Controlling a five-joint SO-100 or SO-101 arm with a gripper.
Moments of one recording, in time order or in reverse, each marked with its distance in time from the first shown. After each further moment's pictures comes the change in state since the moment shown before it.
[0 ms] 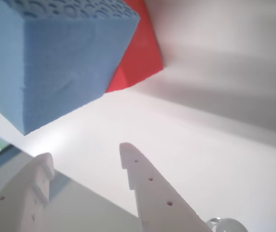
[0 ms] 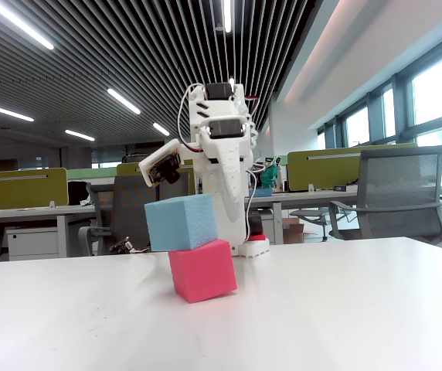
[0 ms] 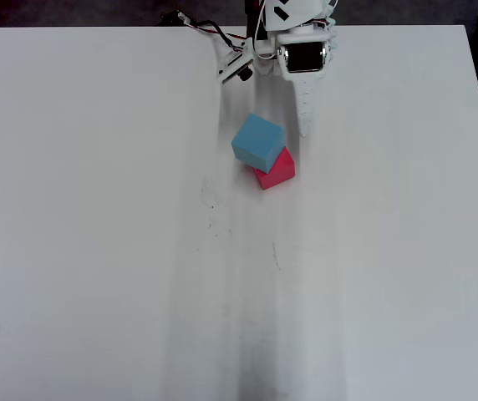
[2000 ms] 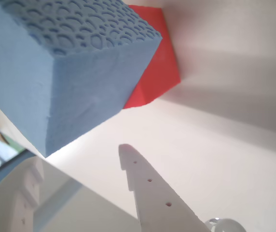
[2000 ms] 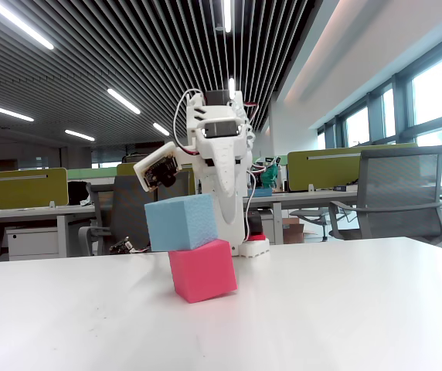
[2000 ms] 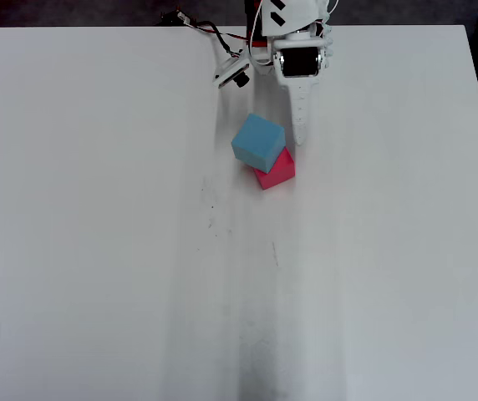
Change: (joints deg) arm 1.8 0.4 2.7 -5.4 0.0
